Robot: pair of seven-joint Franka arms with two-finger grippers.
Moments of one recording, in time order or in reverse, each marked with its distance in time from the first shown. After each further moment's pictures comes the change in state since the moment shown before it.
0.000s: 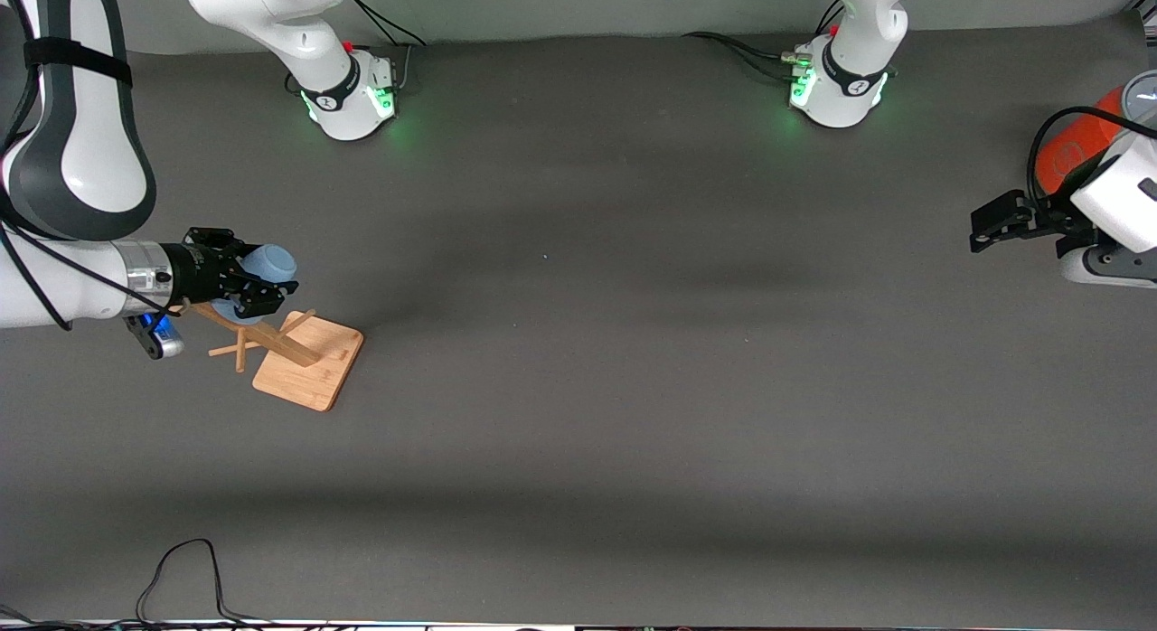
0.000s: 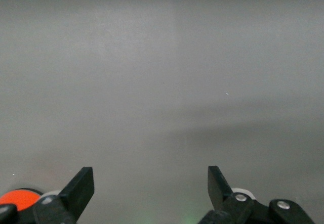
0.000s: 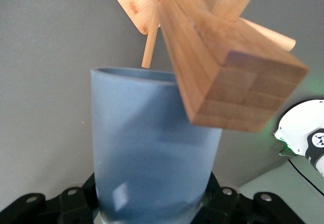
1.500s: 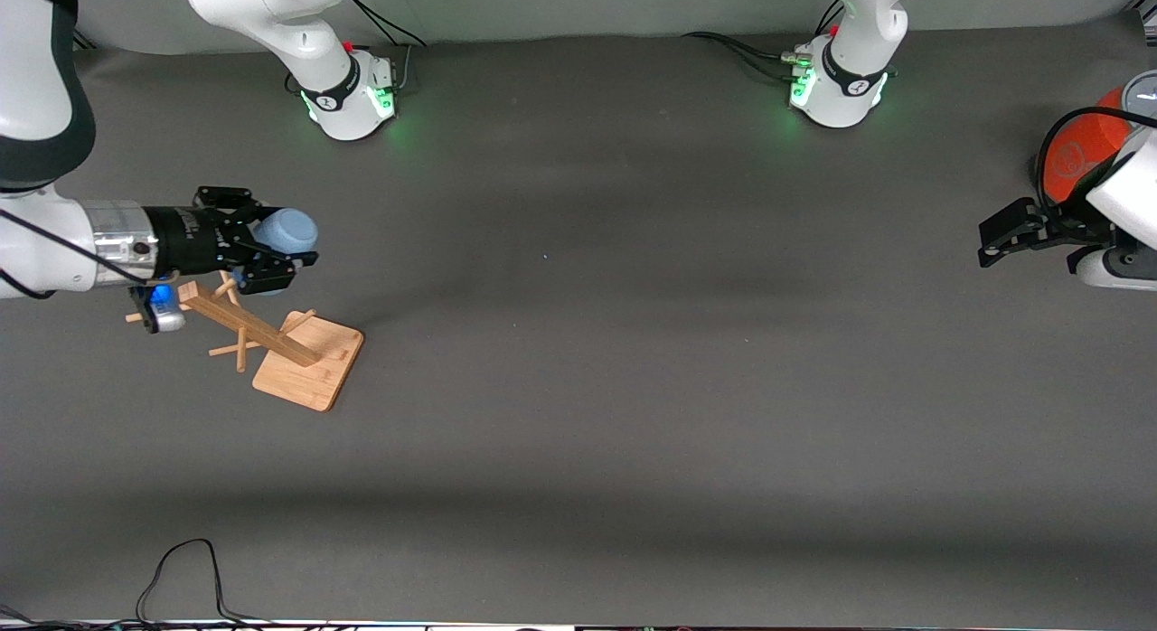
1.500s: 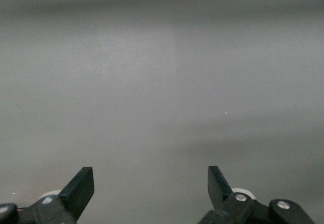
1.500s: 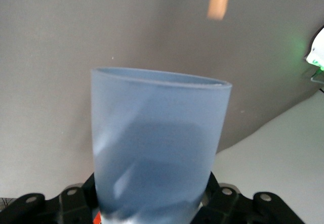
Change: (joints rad) left arm 0.000 0.000 -0.001 0.008 0.000 0.068 0.000; right arm 0.050 -0.021 0.018 0.147 0.236 -0.155 0.272
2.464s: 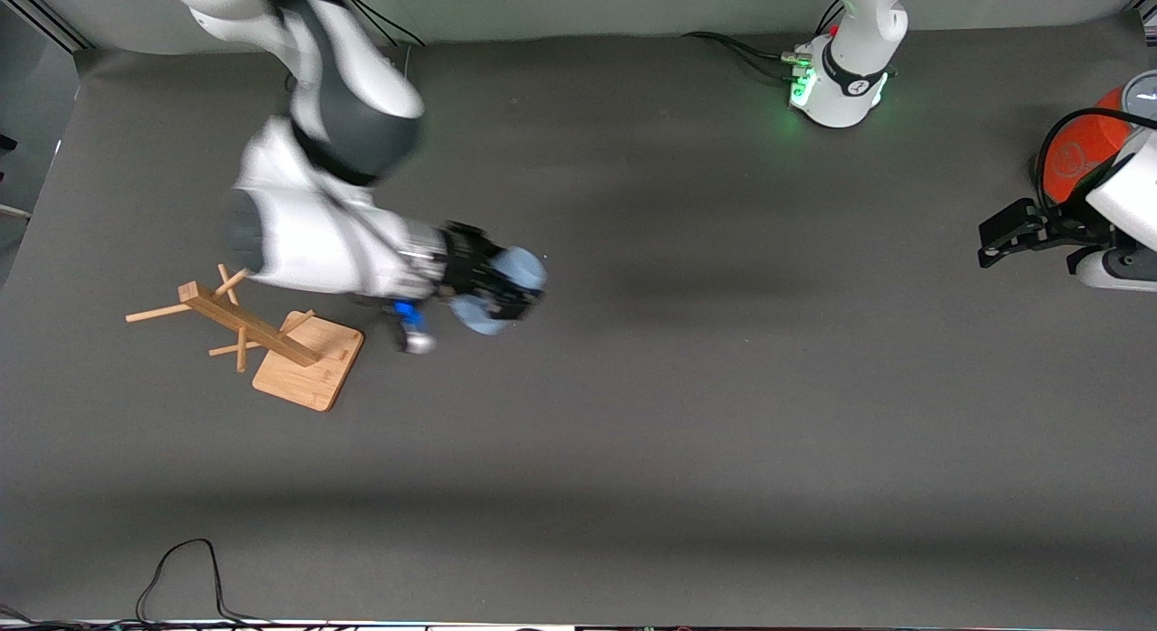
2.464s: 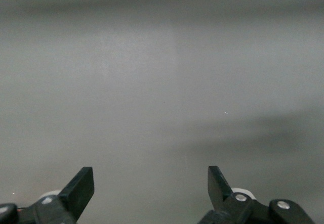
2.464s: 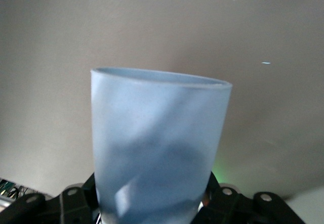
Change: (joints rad) left arm 0.000 0.002 0.001 0.000 0.000 0.000 0.000; right arm 0.476 0.290 0.011 0.133 0.064 0.641 0.171
